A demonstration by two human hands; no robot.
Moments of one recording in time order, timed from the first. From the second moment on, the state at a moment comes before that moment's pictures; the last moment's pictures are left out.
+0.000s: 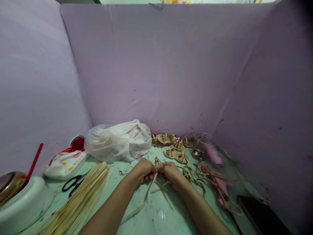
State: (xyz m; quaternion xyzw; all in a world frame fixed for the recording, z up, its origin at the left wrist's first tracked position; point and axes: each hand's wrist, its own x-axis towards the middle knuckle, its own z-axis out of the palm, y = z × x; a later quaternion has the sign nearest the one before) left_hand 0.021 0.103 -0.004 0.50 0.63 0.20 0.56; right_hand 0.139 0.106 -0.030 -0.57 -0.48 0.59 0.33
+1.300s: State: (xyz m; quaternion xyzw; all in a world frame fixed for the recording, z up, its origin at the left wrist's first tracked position) left_hand -0.079 0.092 0.031 0.69 0.62 0.12 0.35; right_hand 0.146 0.103 -0.042 -0.56 -0.52 0.56 0.34
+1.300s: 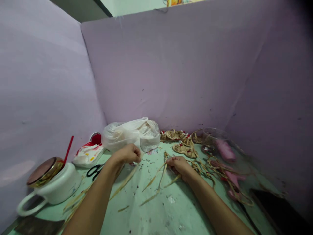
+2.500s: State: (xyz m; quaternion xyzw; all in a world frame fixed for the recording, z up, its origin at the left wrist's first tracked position) left_hand 0.001 0.098 -0.010 0.51 0.60 0.22 0.57; right_hand 0.144 0.103 -0.034 -0.54 -0.49 0.58 0.36
